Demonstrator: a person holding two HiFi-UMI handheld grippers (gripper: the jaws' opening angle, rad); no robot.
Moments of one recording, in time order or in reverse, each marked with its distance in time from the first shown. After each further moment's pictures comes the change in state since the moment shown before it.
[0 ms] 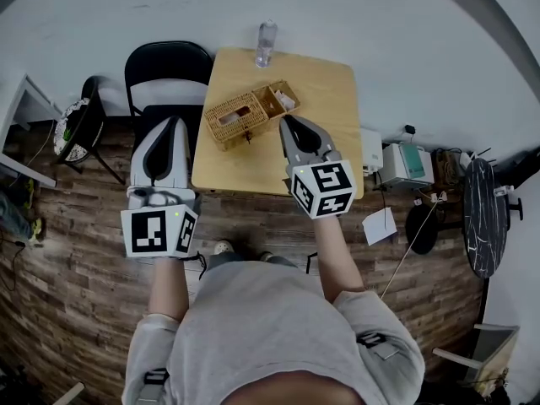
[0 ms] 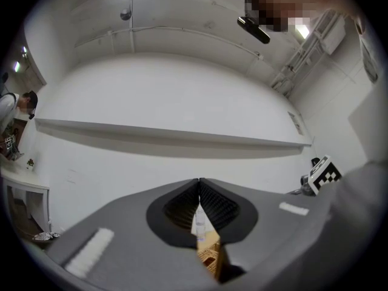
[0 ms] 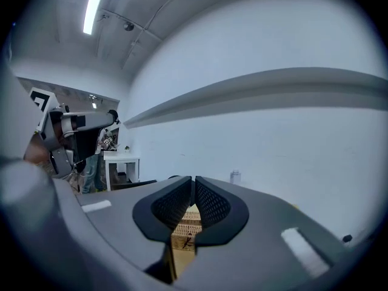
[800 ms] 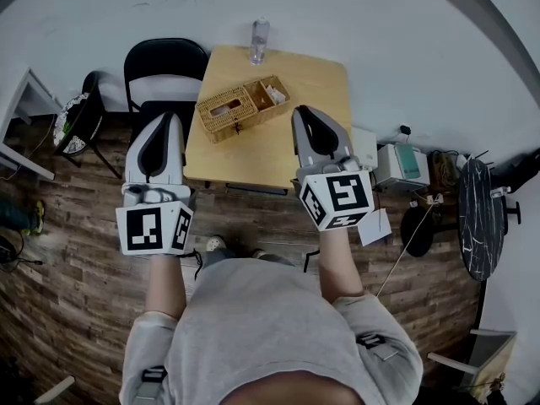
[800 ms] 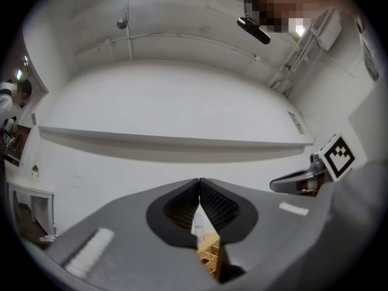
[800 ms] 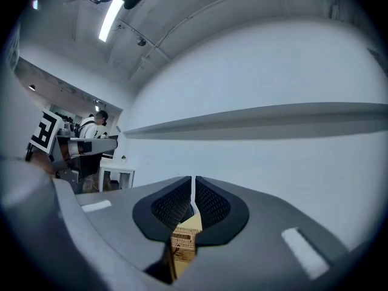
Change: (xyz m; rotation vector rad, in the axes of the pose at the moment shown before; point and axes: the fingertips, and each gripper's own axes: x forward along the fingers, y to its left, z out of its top) left arm -0.025 -0.037 0.023 0.025 -0.029 0.031; right arm -0.082 -0.011 0.067 -0.085 -0.179 -0.039
